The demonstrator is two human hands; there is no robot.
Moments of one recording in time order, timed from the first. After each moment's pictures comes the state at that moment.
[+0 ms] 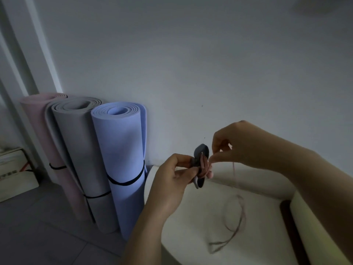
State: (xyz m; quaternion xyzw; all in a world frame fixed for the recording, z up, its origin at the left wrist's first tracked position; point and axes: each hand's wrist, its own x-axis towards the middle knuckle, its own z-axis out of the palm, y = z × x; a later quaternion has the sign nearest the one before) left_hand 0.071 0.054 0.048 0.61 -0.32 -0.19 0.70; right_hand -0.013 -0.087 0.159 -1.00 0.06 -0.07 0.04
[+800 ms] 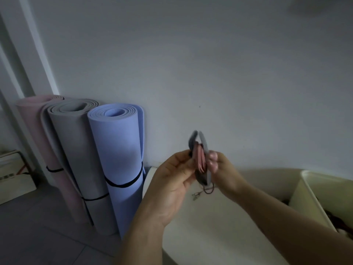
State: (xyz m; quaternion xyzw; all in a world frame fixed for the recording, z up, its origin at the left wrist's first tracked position) left_hand 0.063 0.054 0.061 0.34 -0.31 -0.35 0.82; right_hand 0.006 -0.070 0.071 -0.77 0.07 -0.19 0.61
